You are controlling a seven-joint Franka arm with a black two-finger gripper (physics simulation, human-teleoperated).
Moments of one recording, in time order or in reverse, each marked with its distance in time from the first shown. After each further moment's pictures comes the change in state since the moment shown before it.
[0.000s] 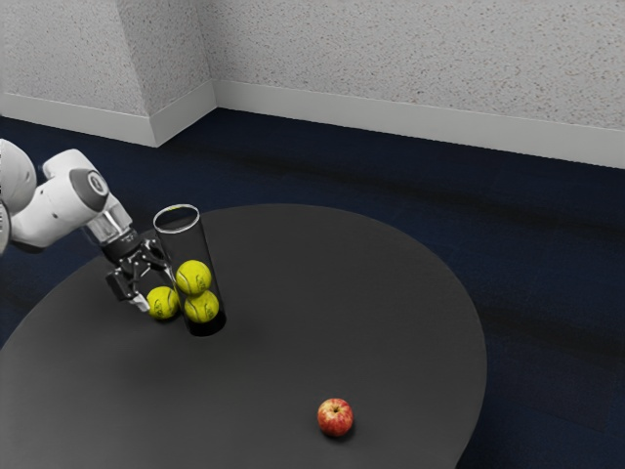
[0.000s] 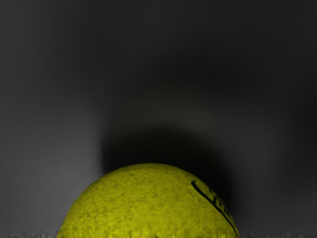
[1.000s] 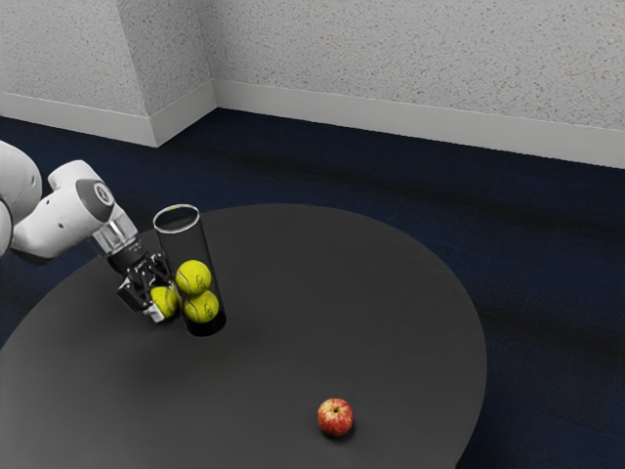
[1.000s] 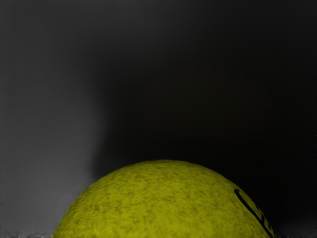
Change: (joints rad) arm -0.019 -0.006 -0.003 -0.055 -0.025 0.038 -0.108
